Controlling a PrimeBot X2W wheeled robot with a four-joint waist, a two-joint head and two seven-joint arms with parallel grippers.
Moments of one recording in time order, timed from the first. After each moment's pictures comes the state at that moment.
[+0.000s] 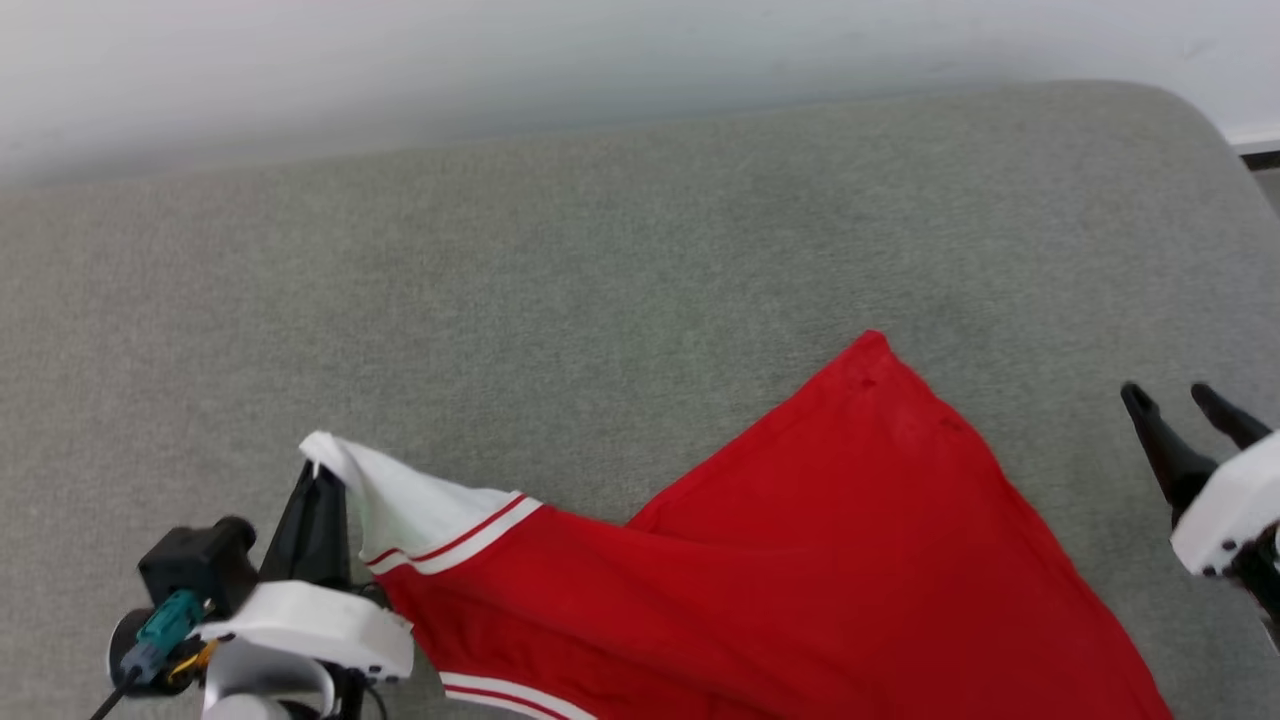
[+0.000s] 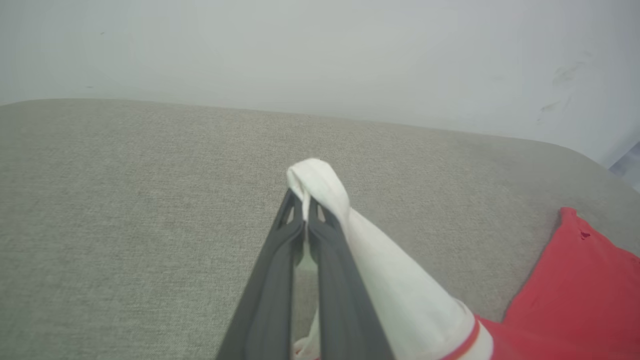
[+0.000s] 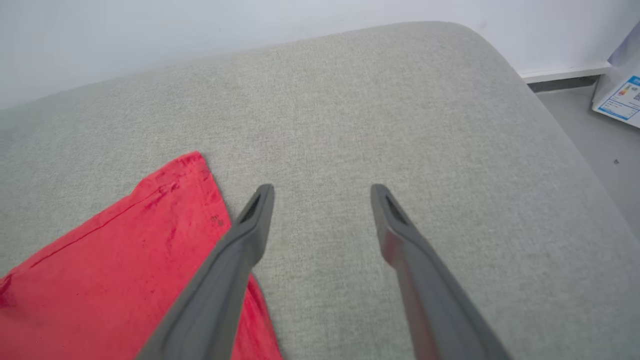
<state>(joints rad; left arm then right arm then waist) -0.04 0.37 -0.26 -0.04 -0.56 0.24 -0.15 -0.24 -0.43 0.01 0.23 0.57 0.13 0.28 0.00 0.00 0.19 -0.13</state>
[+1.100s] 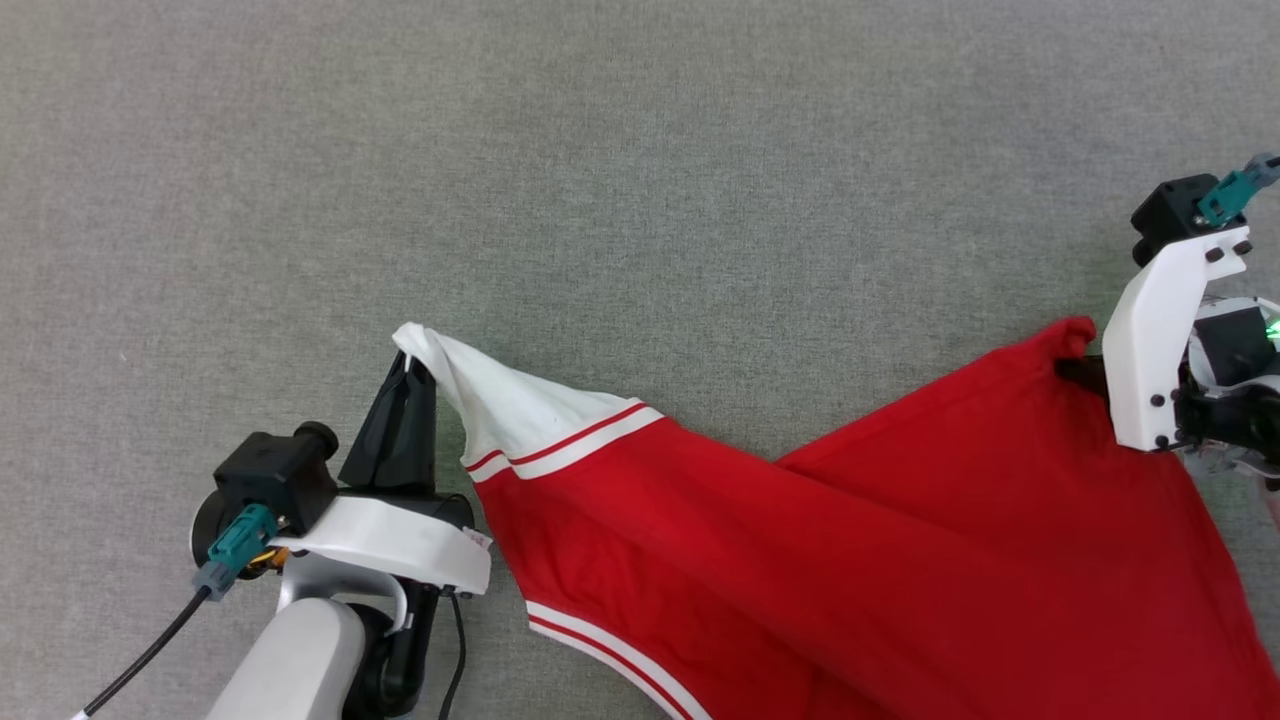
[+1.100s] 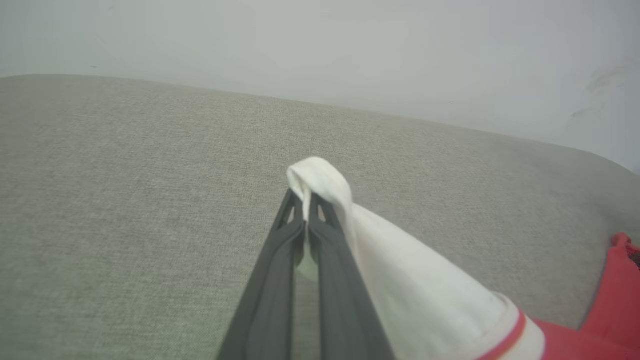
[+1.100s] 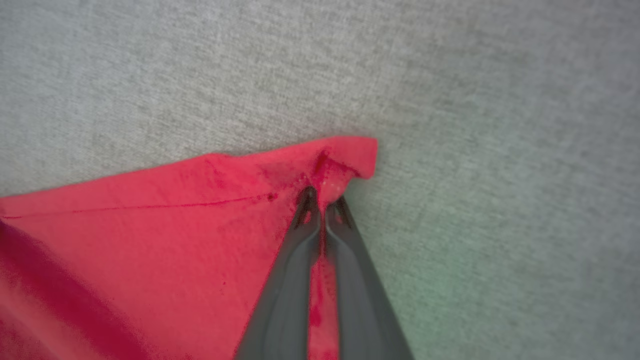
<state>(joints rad) -0.24 0.30 -0.35 0.02 -0.53 0.18 -0.21 -0.67 -0.51 0.36 0.37 0.72 0.13 0.97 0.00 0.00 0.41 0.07</state>
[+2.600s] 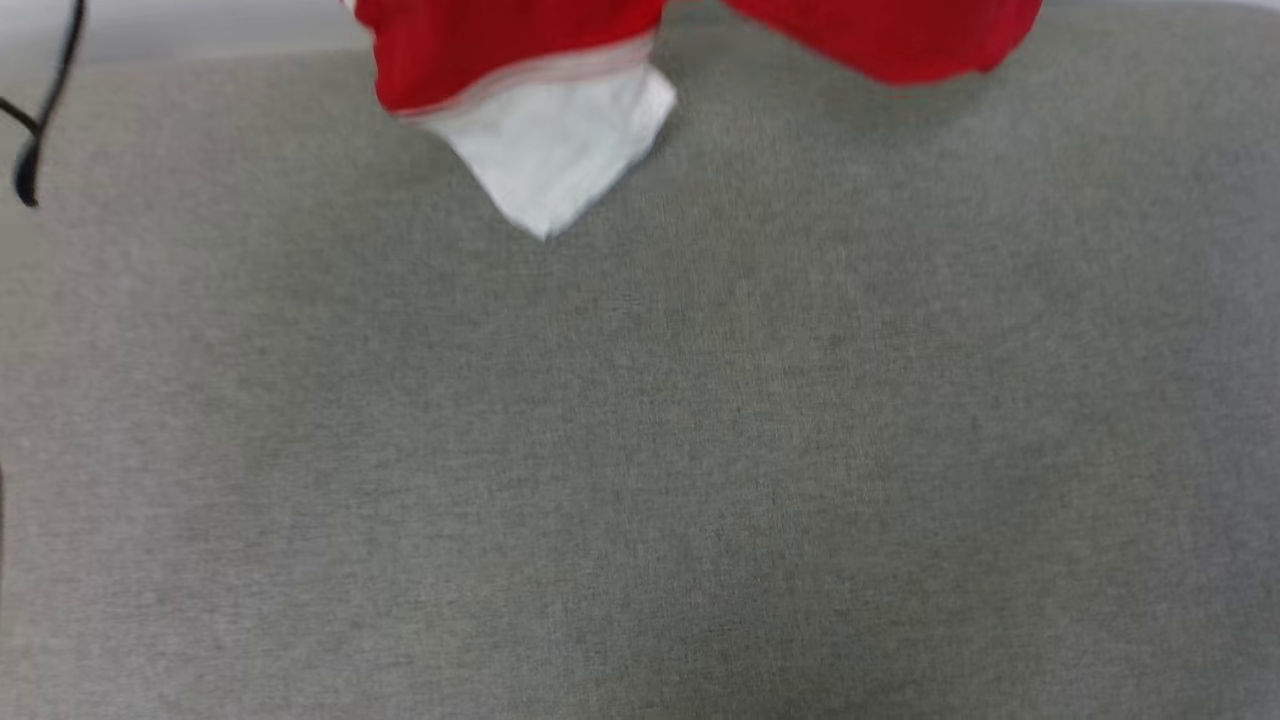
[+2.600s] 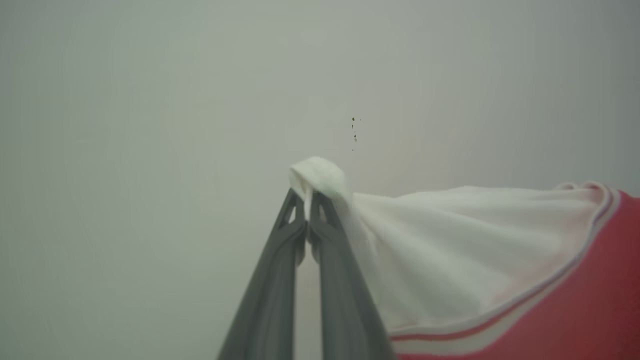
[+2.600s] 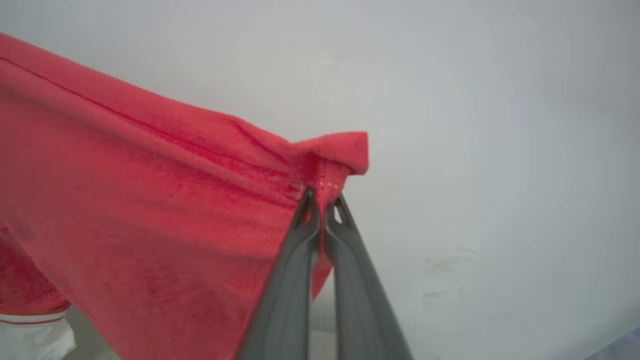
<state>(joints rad) -1.46 0.44 -0.32 0.68 -0.46 -0.03 -0.12 -1.35 -0.50 0.31 0.58 0.44 0.13 0.29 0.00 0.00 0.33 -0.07</state>
